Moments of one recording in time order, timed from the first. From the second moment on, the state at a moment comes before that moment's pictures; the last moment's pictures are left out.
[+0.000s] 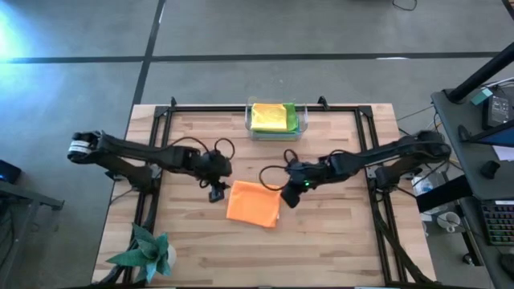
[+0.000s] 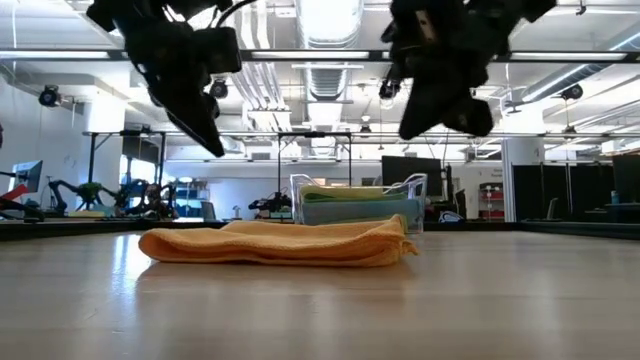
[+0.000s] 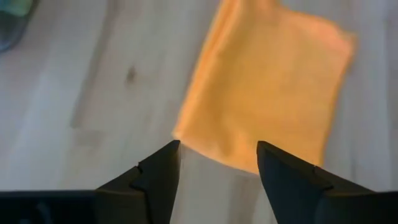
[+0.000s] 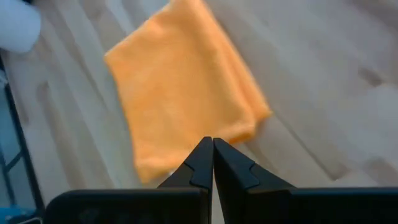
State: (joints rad) left arm -0.02 1.28 0.85 -0.51 -0.03 -0.22; right arm 0.14 1.49 0.97 -0.40 0.05 0.84
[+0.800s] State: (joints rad) left arm 0.24 1.56 0.81 -0.41 0.30 -0.32; right arm 0.06 1.32 0.59 0.01 -0.01 1.13
